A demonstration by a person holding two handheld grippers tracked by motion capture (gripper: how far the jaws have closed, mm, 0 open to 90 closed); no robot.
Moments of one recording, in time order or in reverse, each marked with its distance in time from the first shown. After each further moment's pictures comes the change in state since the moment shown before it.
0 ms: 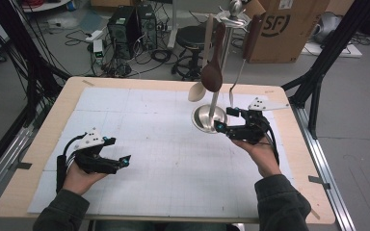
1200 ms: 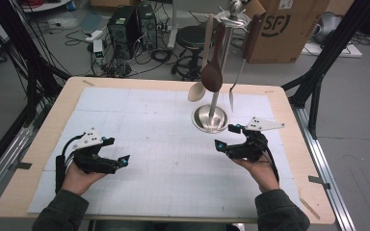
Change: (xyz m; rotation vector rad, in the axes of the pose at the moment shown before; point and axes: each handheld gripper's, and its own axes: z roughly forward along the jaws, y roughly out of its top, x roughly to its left) left arm 0.002 -0.001 -0.002 -0.002 0.001 -0.011; right arm 0.010 -0.049 -0.005 0.065 -0.038 -0.021
